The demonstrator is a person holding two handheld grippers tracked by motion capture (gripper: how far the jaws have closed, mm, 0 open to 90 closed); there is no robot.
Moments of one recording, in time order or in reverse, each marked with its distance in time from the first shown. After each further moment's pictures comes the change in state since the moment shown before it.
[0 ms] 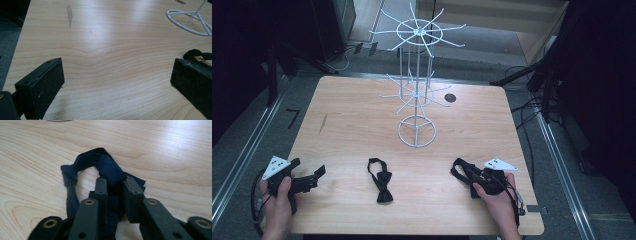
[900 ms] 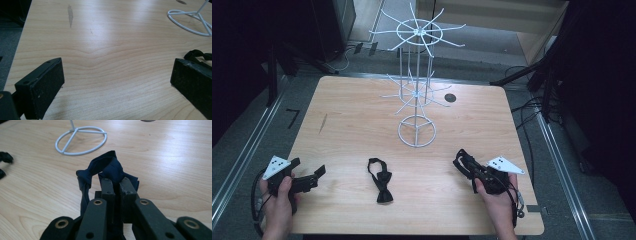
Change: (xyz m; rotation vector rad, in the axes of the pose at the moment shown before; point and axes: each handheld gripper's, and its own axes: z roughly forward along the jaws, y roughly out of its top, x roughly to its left) left arm 0.000 0.000 0.000 -0.006 0.005 0.000; right arm 0.016 0.017 -0.024 -0.175 -0.002 0.012
